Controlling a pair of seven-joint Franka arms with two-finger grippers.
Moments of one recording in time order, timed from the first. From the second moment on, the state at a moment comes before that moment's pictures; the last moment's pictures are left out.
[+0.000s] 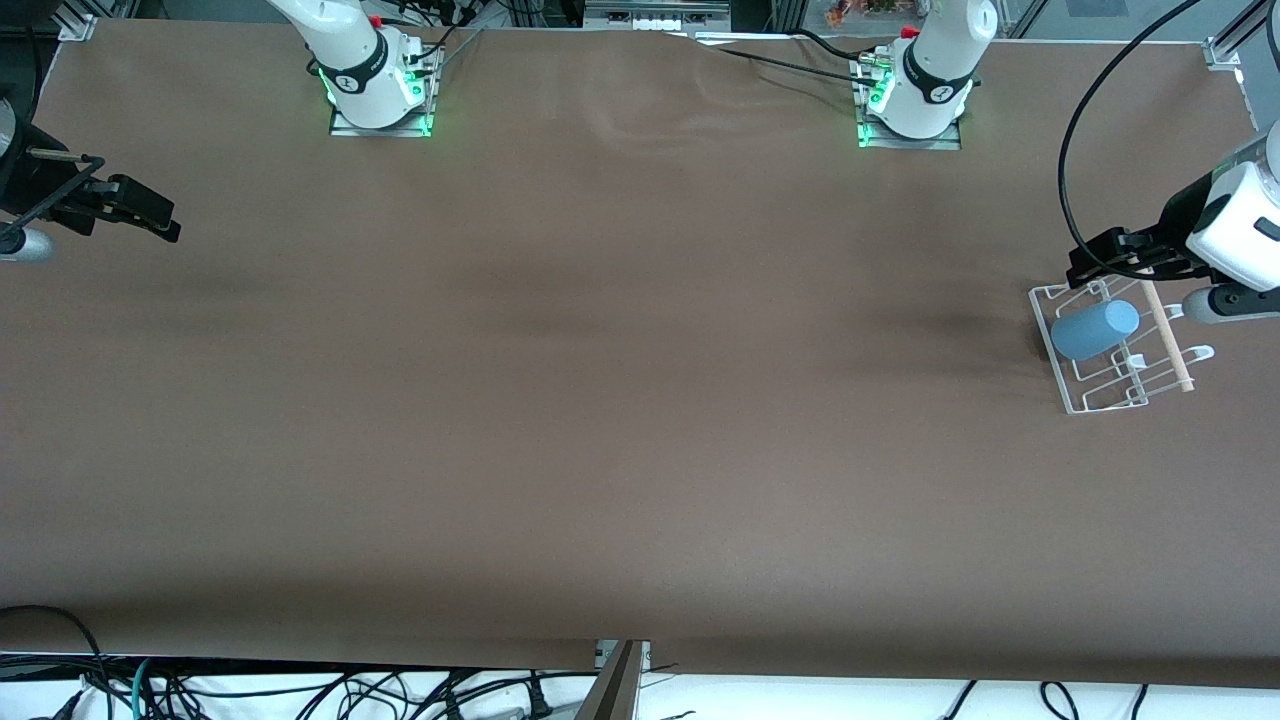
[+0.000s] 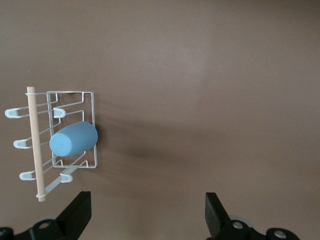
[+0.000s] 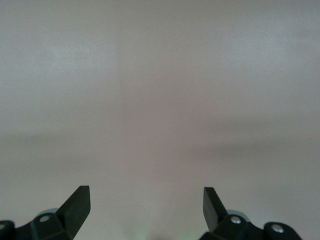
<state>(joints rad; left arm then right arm) 0.13 0.10 -0.17 -1.52 0.02 1.53 -0.22 -0.03 -0.03 0.01 -1.66 -0.02 1.57 0.05</state>
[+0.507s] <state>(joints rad) 0.13 0.10 -0.17 -1.47 0.00 1.49 -0.23 -0.03 -0.03 0.01 -1.66 -0.02 1.57 0.05</state>
